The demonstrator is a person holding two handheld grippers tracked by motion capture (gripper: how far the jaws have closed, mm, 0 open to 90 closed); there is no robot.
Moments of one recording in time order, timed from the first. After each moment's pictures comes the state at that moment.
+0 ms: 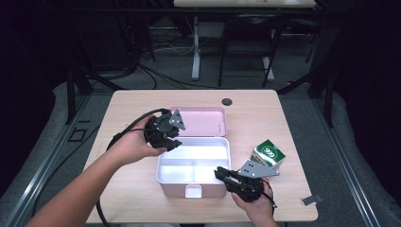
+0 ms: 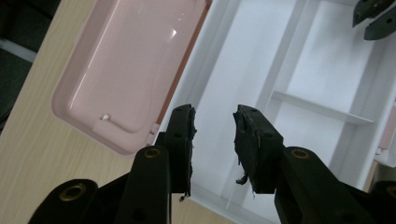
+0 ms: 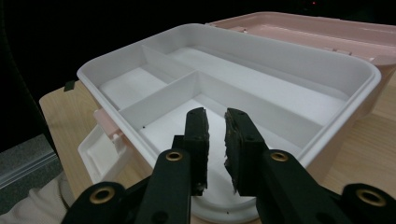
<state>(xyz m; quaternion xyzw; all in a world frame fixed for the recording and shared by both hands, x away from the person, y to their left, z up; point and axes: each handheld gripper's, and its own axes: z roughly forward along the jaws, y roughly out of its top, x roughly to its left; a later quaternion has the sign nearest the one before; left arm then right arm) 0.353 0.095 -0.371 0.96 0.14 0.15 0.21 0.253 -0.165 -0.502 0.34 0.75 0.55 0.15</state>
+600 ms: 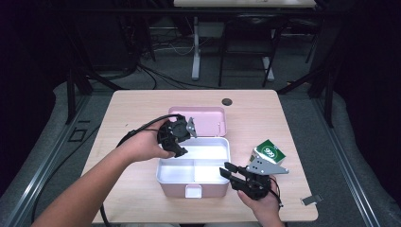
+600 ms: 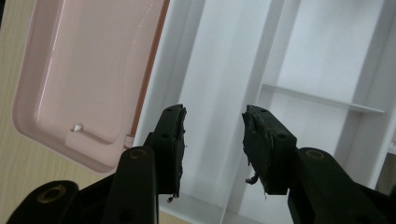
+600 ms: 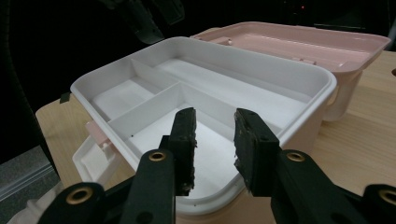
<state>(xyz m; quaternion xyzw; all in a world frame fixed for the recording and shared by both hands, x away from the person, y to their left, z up) 0.360 0.068 -0.391 0.98 0.09 0.12 0.14 0.255 -0.181 -0.492 0.35 0.74 0.55 0.15</state>
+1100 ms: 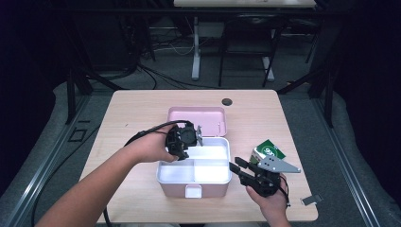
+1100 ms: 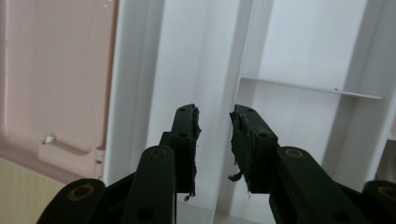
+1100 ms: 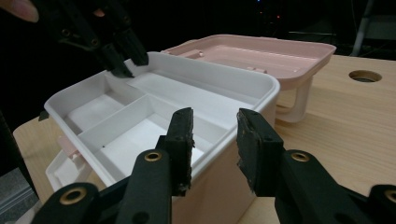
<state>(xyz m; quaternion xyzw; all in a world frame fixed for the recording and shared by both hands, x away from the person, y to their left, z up) 0.359 0.049 -0.407 0.99 0.05 0.09 0.08 0.258 -0.205 -0.489 0.39 0.71 0.56 0.18</state>
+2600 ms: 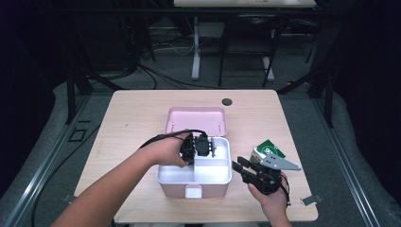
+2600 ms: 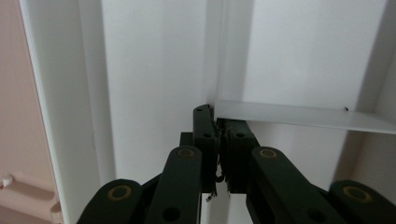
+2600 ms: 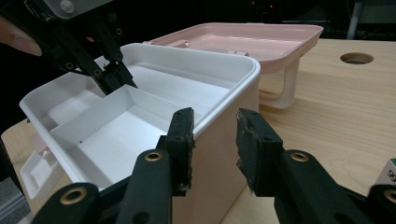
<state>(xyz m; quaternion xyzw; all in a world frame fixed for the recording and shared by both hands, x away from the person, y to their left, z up) 0.360 0.014 -0.440 1.00 0.00 0.07 0.01 0.267 -0.213 -0.501 0.41 0.71 0.55 0.17</state>
